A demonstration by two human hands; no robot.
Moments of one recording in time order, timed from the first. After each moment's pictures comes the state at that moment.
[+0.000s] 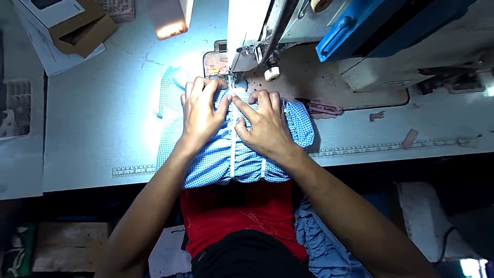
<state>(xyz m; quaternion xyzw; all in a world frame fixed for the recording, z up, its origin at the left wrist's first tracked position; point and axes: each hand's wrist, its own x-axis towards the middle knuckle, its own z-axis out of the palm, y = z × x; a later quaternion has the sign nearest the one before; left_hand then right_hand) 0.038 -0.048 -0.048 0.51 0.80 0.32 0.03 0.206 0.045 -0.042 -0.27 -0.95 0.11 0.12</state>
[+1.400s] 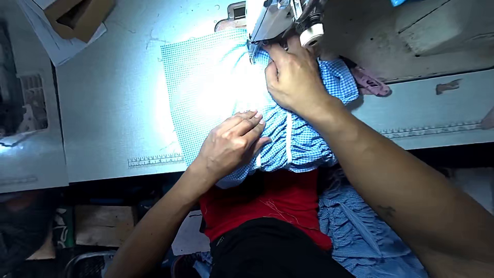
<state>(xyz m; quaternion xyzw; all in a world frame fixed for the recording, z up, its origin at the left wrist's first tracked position) 0.088 -0.116 -0.045 0.72 0.64 0.27 0.04 0.170 0.089 -0.043 -0.30 -0.93 0.17 0.13</state>
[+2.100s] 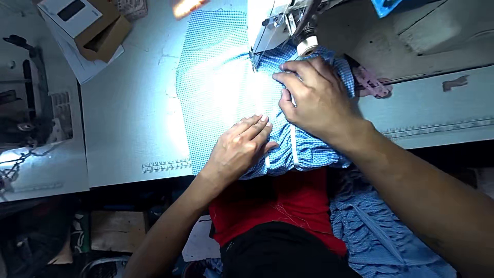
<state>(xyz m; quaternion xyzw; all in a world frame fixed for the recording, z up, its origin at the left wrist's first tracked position) 0.091 -0.114 -0.041 0.73 0.65 0.22 0.03 0.222 0.074 -0.032 -0.19 -0.96 0.10 0.15</state>
